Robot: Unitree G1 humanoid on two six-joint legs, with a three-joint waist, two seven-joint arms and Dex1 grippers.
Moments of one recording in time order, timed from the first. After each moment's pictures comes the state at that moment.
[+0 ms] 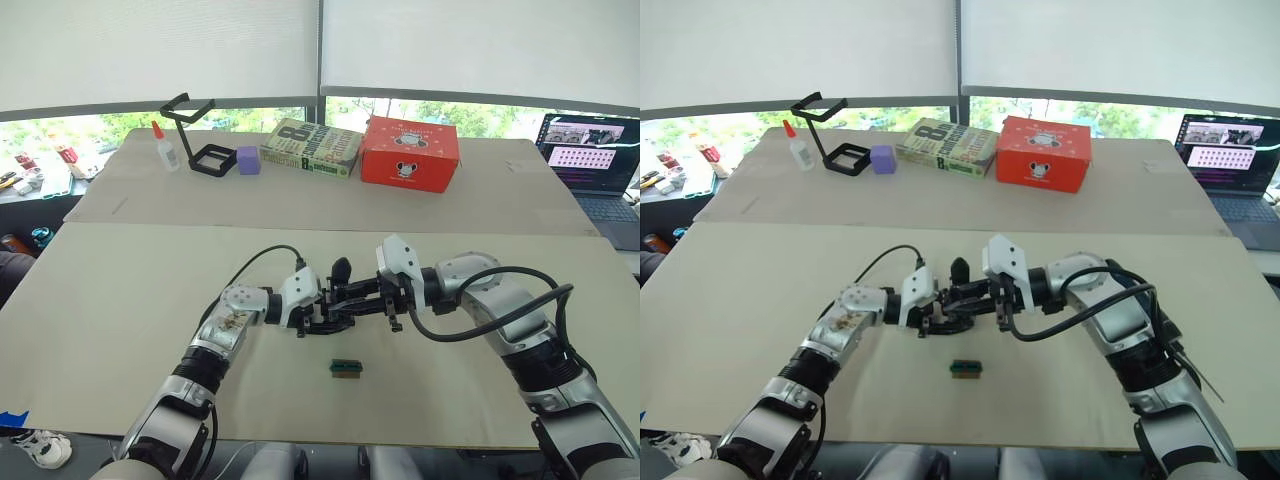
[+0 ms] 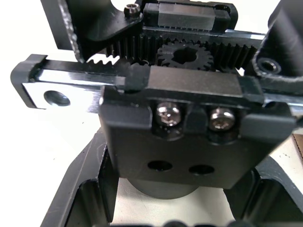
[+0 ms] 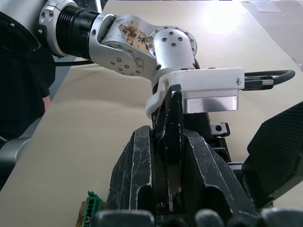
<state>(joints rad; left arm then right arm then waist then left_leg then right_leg) -0.54 0.31 -0.29 0.45 -0.11 0.01 -1.16 -0.56 -0.59 0.33 -0.07 0.39 0.37 1.19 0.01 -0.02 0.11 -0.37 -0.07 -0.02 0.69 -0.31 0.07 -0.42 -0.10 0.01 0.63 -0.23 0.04</state>
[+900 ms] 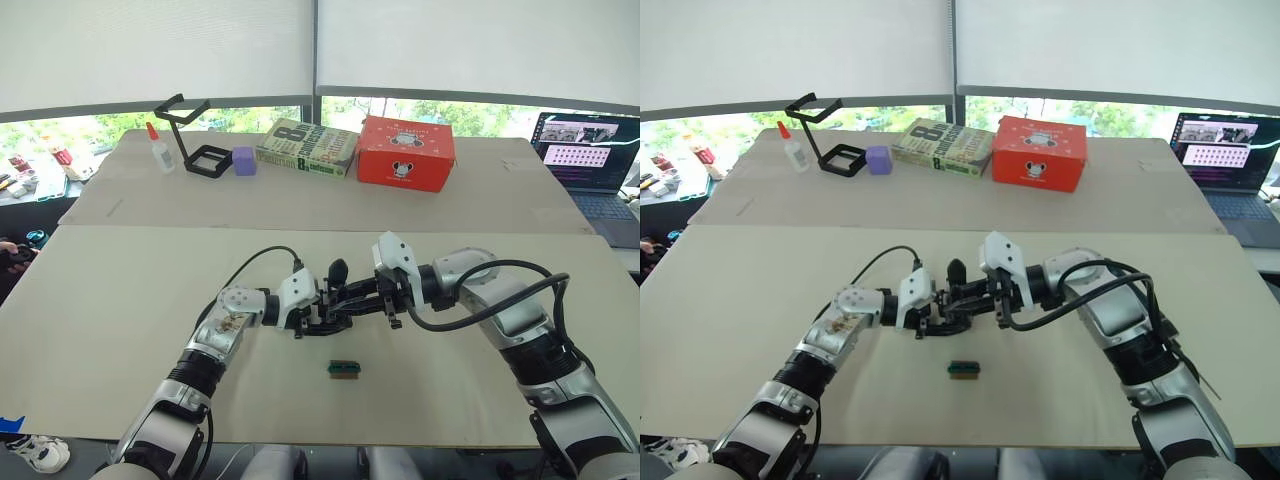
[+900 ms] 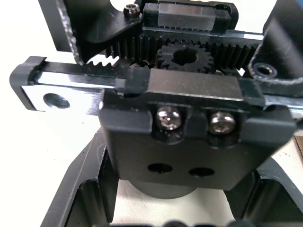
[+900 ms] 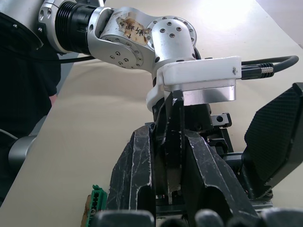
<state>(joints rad) -0.52 0.33 -0.29 0.41 -0.11 0.02 -1.15 -0.60 -0.59 0.34 -0.05 0.39 0.44 1.22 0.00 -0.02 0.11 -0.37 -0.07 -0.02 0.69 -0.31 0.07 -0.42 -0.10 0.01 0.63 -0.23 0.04</state>
